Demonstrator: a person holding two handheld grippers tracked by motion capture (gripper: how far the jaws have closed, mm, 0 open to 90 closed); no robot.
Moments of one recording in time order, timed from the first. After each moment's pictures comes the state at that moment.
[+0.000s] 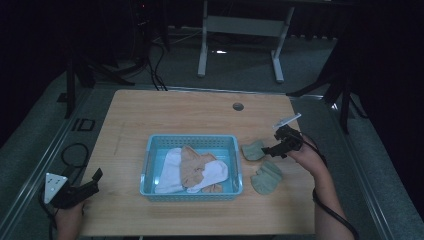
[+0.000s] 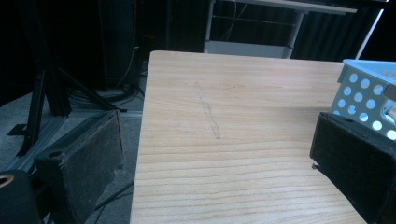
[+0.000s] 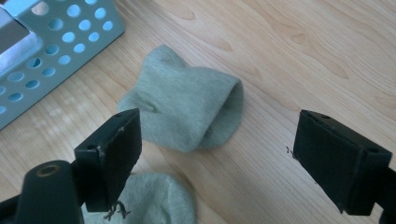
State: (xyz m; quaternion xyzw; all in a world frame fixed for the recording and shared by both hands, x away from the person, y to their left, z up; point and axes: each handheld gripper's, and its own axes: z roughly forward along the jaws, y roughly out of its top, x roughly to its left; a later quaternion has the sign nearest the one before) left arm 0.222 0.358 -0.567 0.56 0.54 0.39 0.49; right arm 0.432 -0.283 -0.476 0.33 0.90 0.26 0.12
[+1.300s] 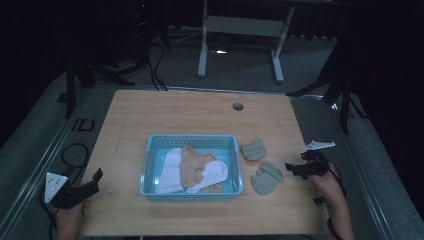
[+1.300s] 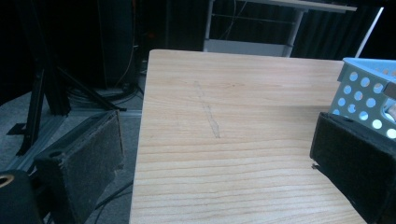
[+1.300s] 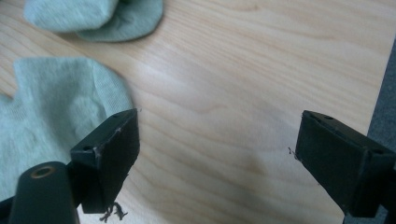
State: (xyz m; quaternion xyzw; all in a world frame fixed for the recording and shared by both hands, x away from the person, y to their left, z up) left arm 0.223 0.358 -0.567 0.56 0.54 0.39 0.49; right arm 0.375 -0.371 -0.526 0.45 0.82 0.30 0.17
